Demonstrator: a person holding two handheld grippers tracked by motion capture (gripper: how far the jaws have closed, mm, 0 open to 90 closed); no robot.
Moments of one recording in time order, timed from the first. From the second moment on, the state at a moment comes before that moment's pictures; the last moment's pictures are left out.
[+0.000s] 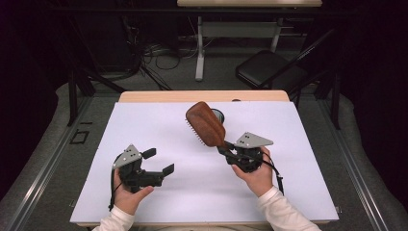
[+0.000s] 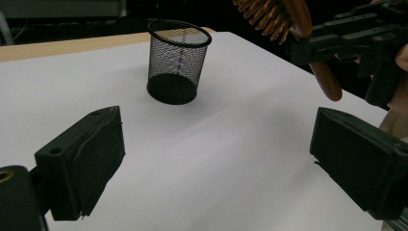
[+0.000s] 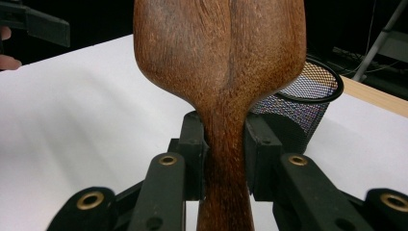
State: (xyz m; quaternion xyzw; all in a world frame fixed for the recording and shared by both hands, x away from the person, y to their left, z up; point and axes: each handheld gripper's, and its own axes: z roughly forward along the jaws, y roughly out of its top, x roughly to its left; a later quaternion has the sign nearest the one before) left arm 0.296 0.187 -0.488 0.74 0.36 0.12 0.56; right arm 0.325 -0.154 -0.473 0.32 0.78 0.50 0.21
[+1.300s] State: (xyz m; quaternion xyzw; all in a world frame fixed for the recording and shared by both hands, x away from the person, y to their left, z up) left arm 0.341 0.161 -0.426 0.75 0.37 0.08 0.54; right arm 0.322 -0.154 -0.477 0.32 0.77 0.49 0.23
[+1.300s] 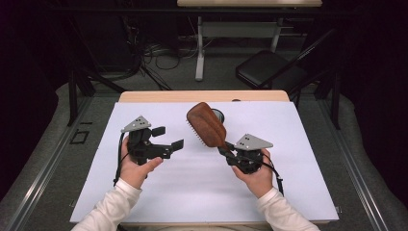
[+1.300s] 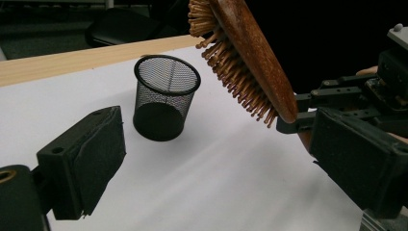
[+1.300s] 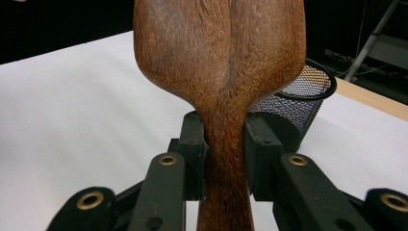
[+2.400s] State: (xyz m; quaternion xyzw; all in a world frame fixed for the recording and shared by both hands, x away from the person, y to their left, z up) left arm 0.380 0.137 -0.408 0.73 0.41 0.00 0.55; right arm 0.321 -0.151 -0.480 0.32 0.77 0.50 0.23
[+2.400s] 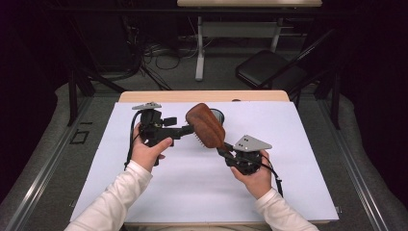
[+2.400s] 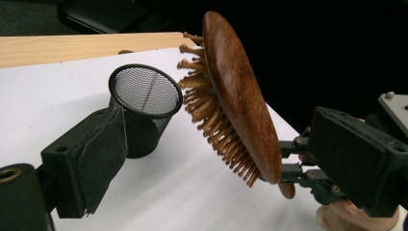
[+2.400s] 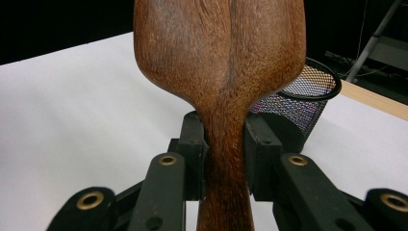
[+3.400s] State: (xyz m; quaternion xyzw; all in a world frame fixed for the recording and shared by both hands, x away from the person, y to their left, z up) left arm 0.402 0.126 -0.412 0.72 0.43 -0.04 0.55; right arm 0.320 -0.148 -0.481 0.31 0.77 0.50 0.23
